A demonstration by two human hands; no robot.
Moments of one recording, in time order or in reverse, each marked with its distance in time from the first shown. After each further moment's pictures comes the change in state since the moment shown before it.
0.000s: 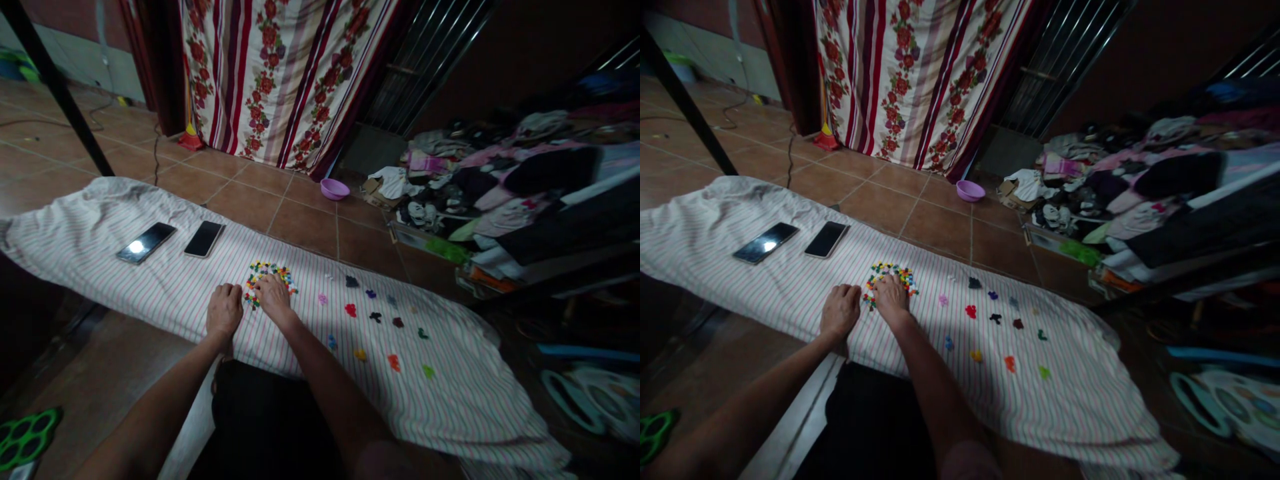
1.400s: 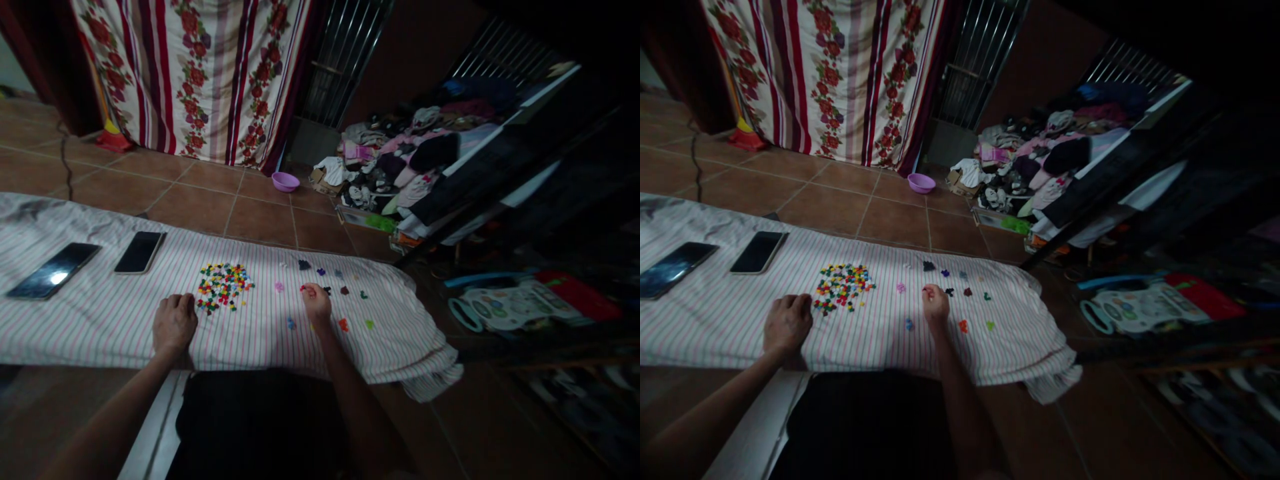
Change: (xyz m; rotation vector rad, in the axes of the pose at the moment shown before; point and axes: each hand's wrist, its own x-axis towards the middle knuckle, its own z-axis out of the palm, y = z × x) left_hand -0.002 -0.003 -0.002 0.040 0.032 0.065; right_hand -0.139 0.169 -0.039 0.270 0.577 0.640
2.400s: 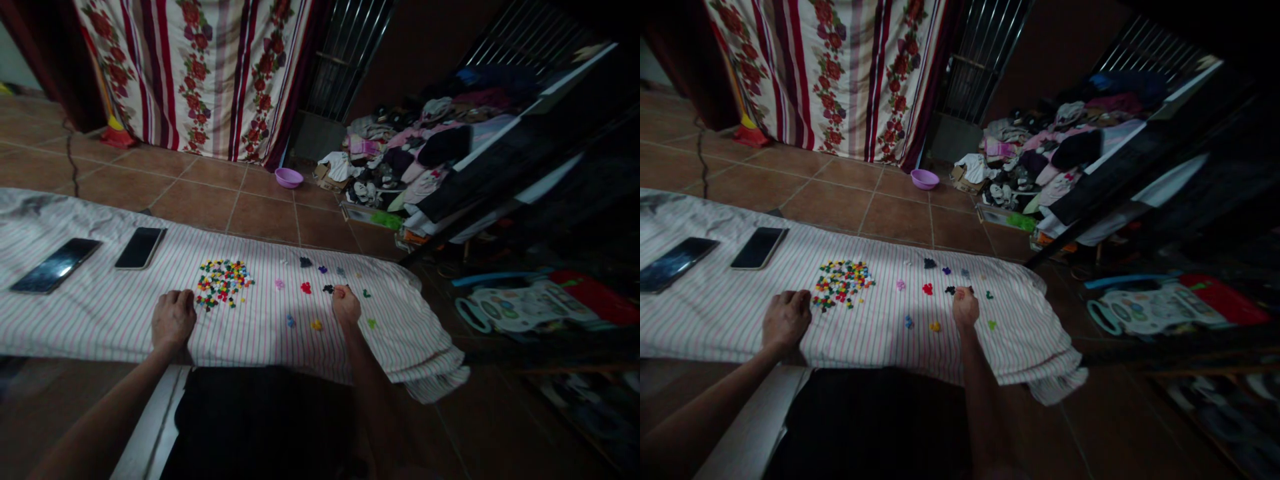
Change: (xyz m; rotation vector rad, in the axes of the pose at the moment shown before) left_hand 0.000 0.000 0.003 0.038 0.008 -0.002; right_hand 0.020 0.050 -0.051 -0.310 0.102 0.266
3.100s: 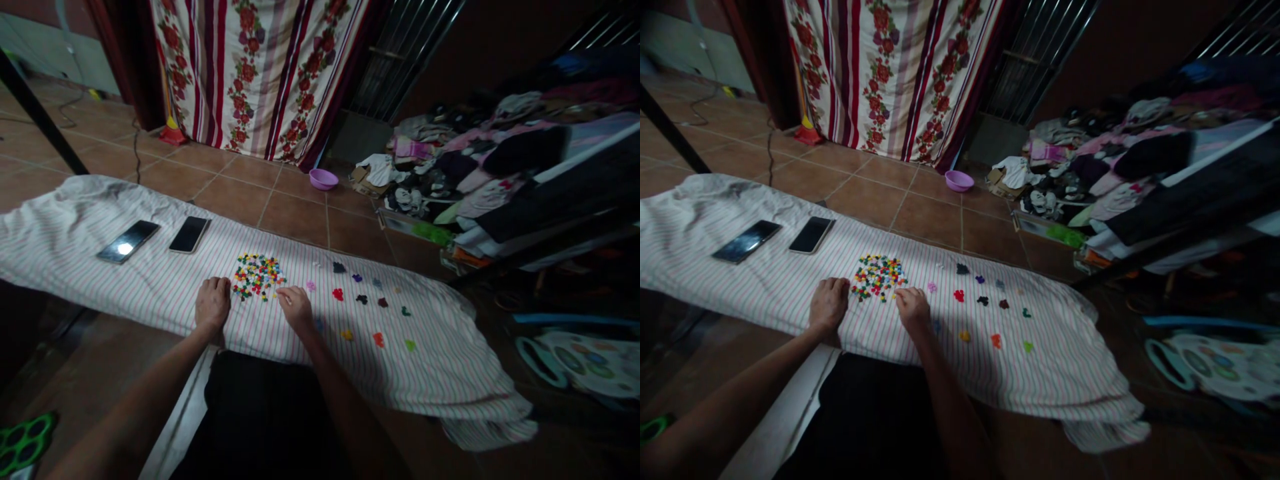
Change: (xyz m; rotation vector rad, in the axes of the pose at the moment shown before) left_hand 0.001 0.001 0.002 -0.045 -0.057 -0.071; right_hand -0.112 -0.142 0.071 0.313 -0.370 -0.771
